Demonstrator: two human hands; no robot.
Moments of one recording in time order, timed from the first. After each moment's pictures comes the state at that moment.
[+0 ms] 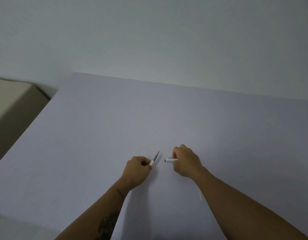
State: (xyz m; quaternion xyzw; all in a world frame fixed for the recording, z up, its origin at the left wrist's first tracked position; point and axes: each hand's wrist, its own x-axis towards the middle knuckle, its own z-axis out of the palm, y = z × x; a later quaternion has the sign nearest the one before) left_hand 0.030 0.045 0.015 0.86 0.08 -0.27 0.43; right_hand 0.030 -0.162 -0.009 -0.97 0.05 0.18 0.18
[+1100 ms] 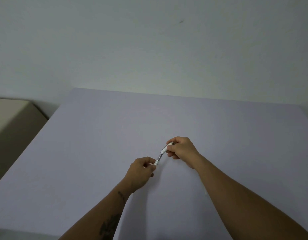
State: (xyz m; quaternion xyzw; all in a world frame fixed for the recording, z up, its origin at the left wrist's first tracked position) left_hand 0.015 0.076 0.055 0.83 -0.02 -0.27 0.50; right_hand 0.028 -0.118 0.078 -0.75 0.24 0.11 0.60
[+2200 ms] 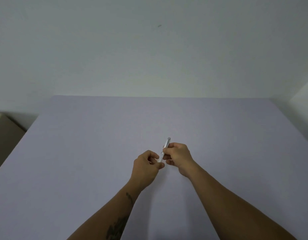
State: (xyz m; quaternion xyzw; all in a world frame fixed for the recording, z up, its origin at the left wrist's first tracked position) left_hand 0.012 0.028 0.053 0.84 -0.05 -0.18 0.51; right_hand -0.006 -0.115 0.073 -0.67 0.34 0.03 0.66
